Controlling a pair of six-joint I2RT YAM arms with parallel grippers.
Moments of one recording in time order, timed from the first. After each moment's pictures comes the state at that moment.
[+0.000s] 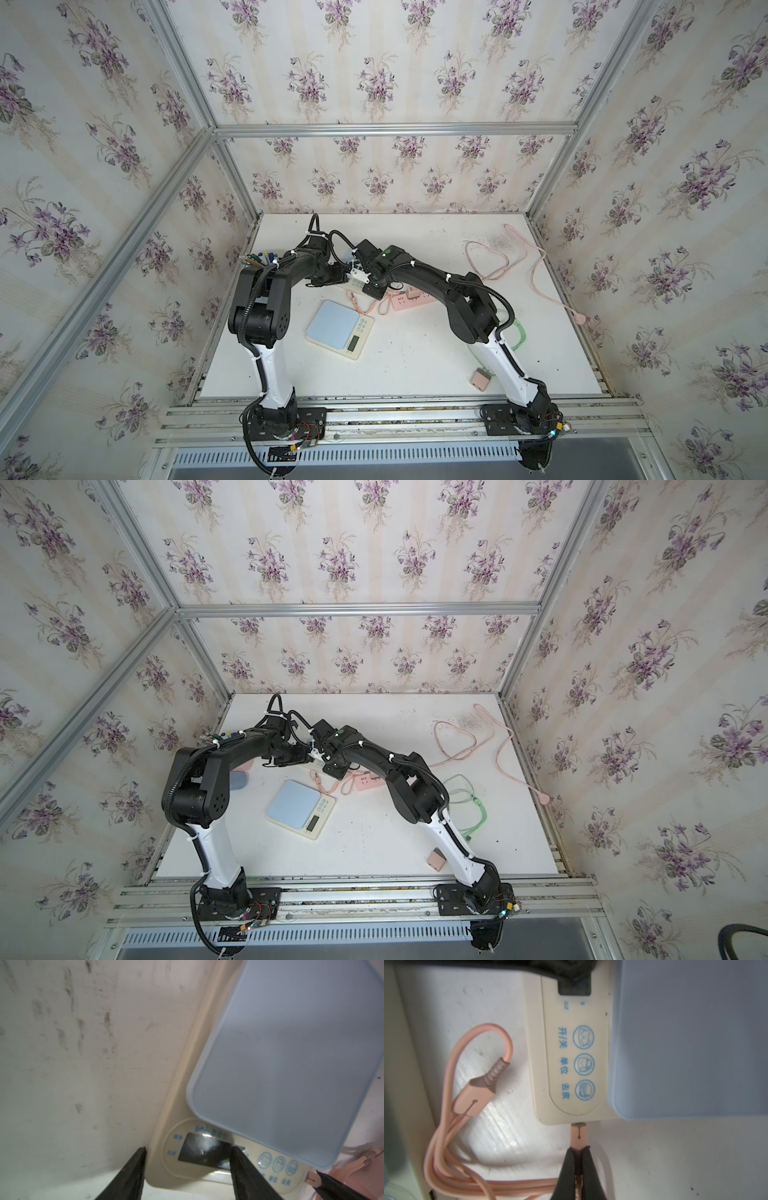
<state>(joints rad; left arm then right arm) -0.14 1.98 1.26 -0.51 0.20 -0.20 0.86 2.44 2.12 -0.94 0.04 -0.36</state>
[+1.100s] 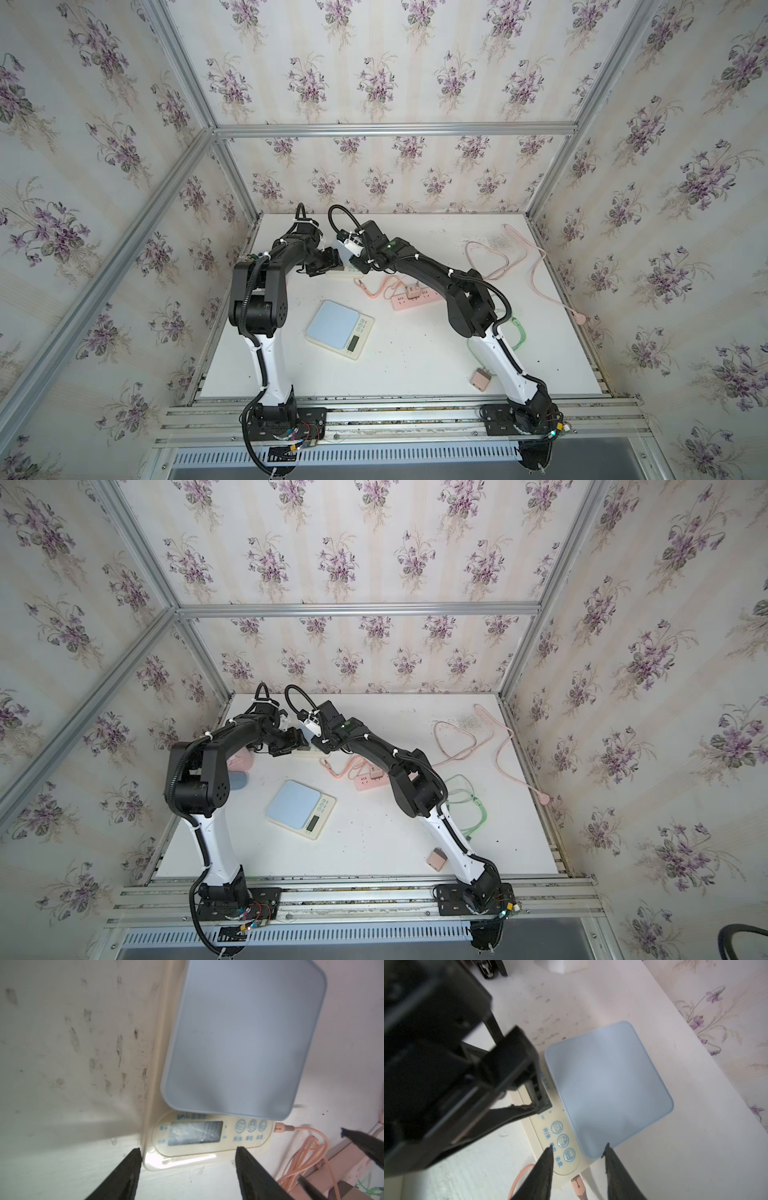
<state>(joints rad) -0.03 2.05 1.51 -0.64 0.31 -0.26 0.79 2.48 2.23 -0.53 -0.05 -0.32</state>
